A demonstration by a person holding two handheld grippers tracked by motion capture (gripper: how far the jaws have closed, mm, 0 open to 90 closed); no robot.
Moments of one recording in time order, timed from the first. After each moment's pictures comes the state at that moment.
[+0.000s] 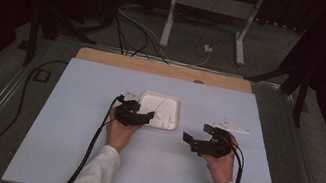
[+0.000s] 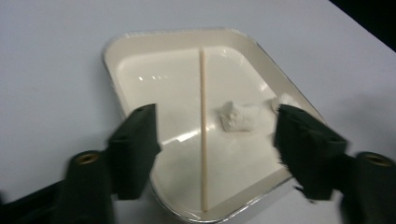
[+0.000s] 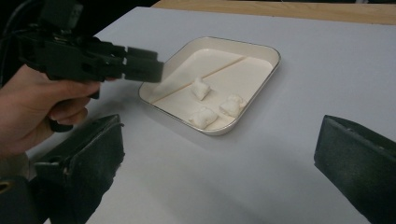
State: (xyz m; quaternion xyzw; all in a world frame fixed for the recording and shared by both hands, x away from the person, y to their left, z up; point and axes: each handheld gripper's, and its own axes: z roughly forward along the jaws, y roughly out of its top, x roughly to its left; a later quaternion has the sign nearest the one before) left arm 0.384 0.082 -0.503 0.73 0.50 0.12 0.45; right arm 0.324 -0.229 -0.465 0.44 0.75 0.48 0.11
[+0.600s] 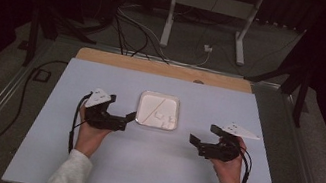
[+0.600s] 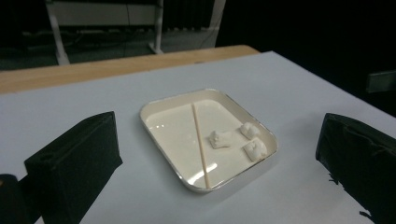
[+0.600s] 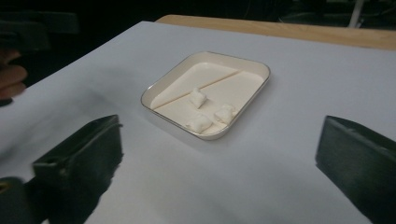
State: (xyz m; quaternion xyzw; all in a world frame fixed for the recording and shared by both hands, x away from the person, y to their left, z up) left arm 0.321 0.153 -0.450 0.71 0.42 0.19 0.54; right arm 0.311 -0.249 -0.456 0.41 0.74 0.51 0.14
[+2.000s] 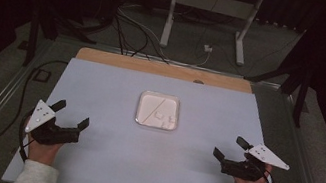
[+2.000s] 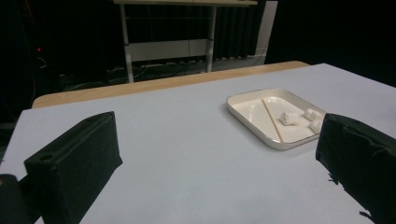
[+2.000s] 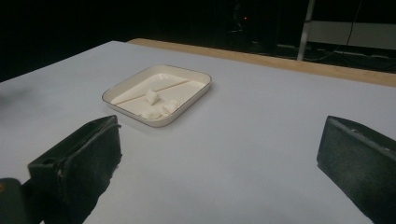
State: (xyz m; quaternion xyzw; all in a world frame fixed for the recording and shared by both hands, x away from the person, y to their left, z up) left arm 0.258 0.251 -0.462 0.67 0.43 0.30 0.53; right arm 0.271 -0.314 -0.469 0.41 0.71 0.53 0.23
